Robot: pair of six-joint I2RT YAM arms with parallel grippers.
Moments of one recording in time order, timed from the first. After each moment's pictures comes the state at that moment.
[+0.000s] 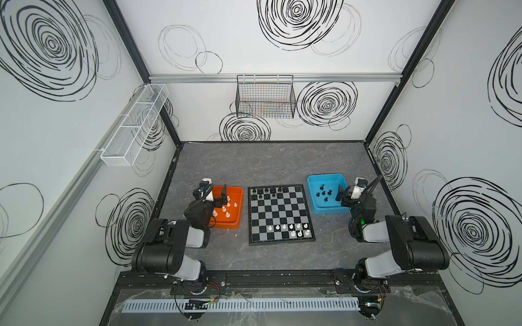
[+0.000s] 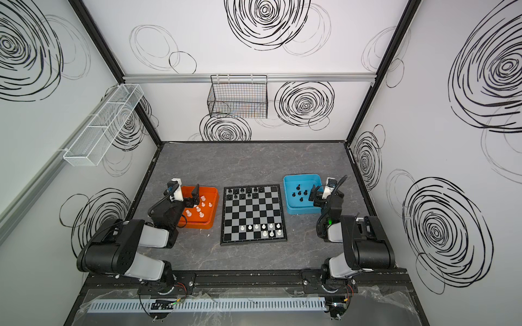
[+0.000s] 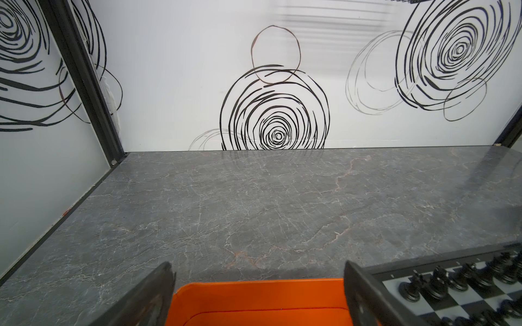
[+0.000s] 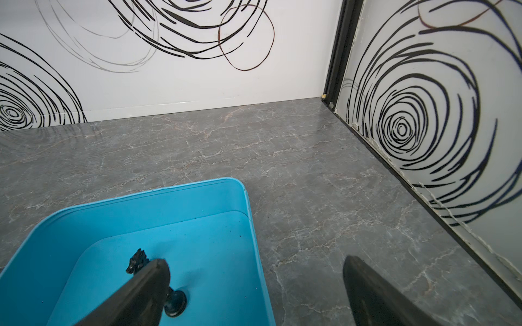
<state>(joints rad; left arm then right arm) 0.00 1.50 0.17 1.25 0.08 -0.02 -0.06 1.49 0.21 1.04 0.09 0.07</state>
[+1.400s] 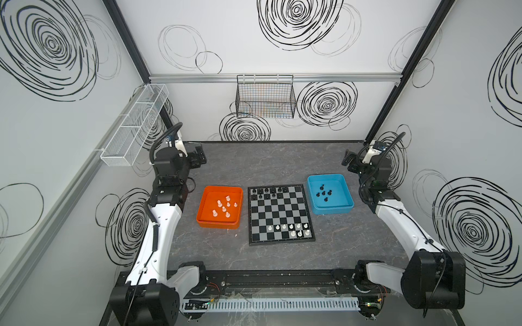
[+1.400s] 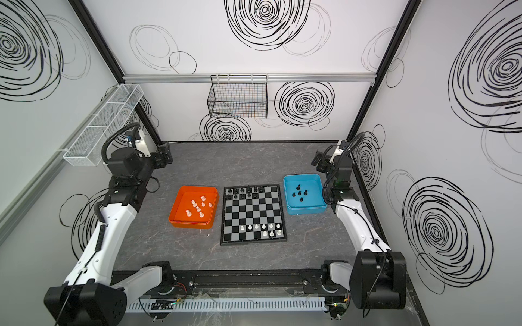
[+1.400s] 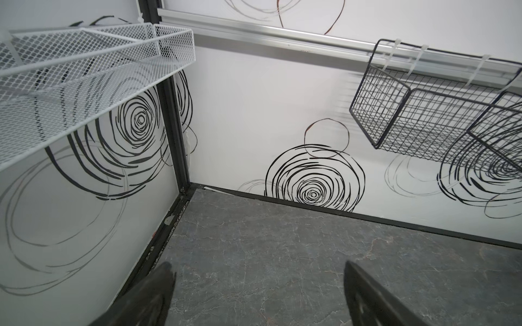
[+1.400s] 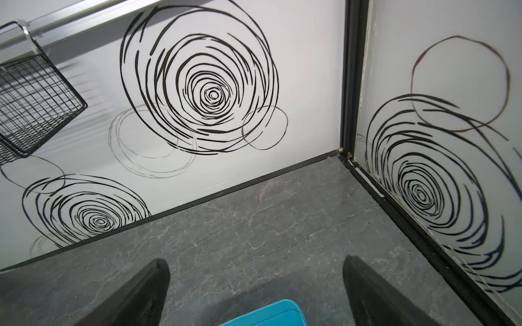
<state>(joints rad) 0.12 1.14 1.10 -0.21 -0.01 -0.13 0.00 1.25 0.89 0.12 0.09 0.30</state>
